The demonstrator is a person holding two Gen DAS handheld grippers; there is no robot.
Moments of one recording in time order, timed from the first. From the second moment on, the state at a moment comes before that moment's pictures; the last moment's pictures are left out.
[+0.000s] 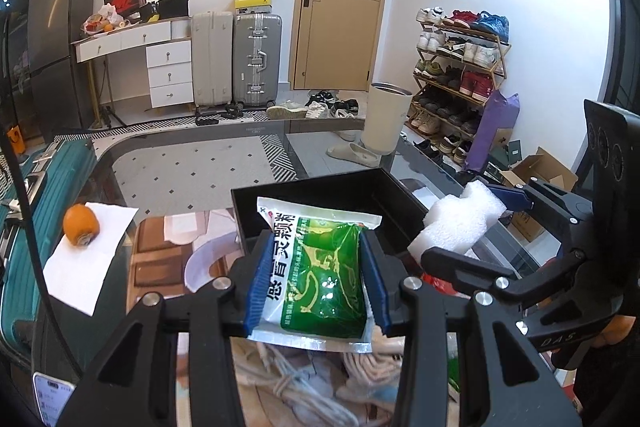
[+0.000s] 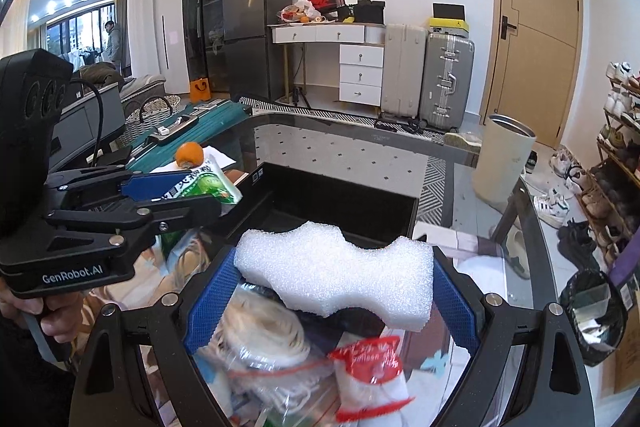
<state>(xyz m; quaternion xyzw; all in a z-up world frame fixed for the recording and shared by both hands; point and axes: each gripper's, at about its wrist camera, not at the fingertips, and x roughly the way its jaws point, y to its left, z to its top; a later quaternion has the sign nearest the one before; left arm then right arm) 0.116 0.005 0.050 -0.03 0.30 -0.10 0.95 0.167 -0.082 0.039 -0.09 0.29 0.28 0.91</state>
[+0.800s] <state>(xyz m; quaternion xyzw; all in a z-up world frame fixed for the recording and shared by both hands) 0.164 0.005 0.037 -0.04 0.32 -0.09 0.94 0.221 -0.065 0.023 -0.12 0.31 0.31 0.89</state>
